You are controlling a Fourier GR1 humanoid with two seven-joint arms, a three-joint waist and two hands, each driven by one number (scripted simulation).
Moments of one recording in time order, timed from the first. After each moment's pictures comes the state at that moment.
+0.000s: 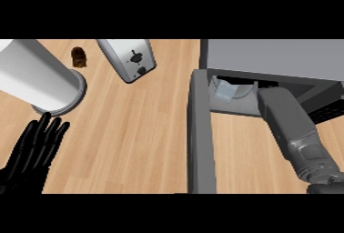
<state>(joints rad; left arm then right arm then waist) 0.25 0.01 0.05 -2.14 0.14 -0.35 -0.01 -0.96 -0.20 -0.32 -0.29 0.22 -0.33 -0.59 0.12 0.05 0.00</state>
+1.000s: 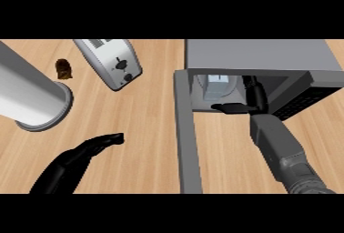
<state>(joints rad) 0.19 0.03 -0.10 -1.97 0.05 -0.42 -0.04 -0.83 -0.13 -0.38 -0.19 0.14 -0.08 -0.86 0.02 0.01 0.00</state>
